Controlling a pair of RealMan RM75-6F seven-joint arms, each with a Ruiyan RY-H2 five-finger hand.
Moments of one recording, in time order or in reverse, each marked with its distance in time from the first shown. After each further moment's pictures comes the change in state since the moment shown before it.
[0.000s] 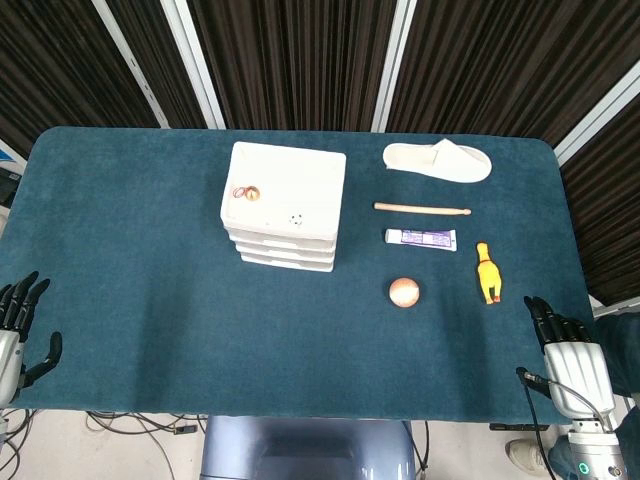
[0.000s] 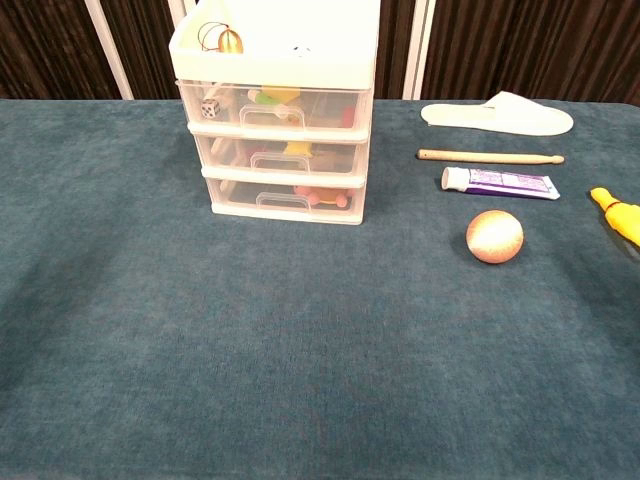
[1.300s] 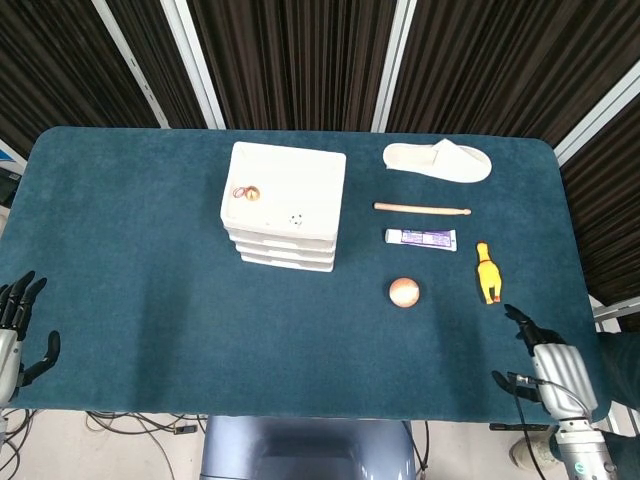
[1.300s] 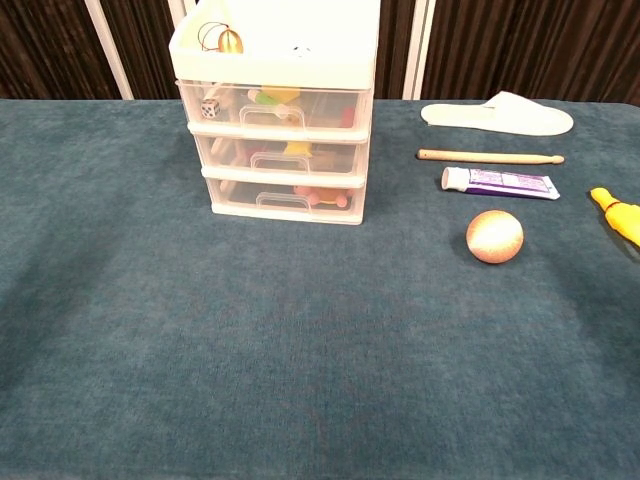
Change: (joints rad) left arm 0.003 0.000 -0.010 -0.011 -0.025 -0.006 0.014; right arm 0.032 0.030 -0.034 -0.061 0.021 -0.126 0.395
